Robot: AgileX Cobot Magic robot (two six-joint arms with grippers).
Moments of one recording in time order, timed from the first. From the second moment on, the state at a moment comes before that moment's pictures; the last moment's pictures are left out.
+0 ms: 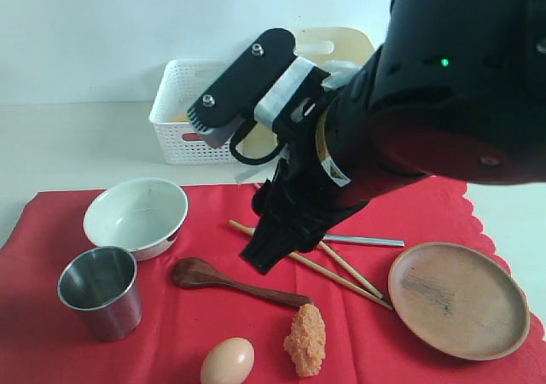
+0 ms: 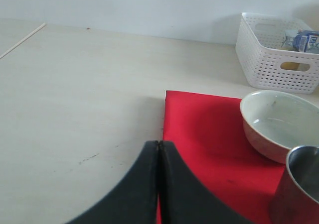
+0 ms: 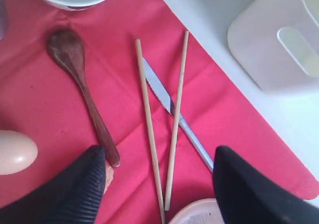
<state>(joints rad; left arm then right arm) 0.04 0.00 0.00 0.10 0.37 -0.17 1.01 1.49 -1.07 -0.56 0.80 0.43</state>
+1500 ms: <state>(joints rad) 0.04 0.00 0.00 0.10 0.37 -0.17 0.86 1.92 -0.99 0.67 0.53 -1.54</state>
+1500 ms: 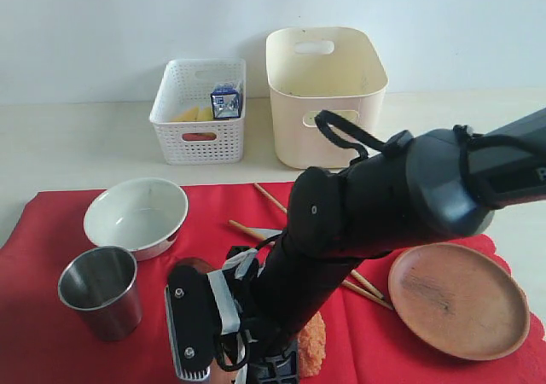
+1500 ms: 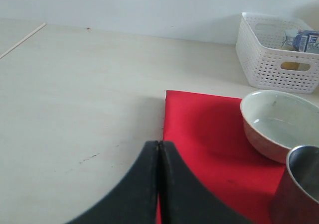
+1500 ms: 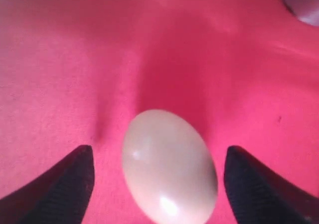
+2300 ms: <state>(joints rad) 0.04 0.00 0.00 0.10 0.37 -0.17 0.86 1.78 -0.99 0.80 0.55 -1.20</state>
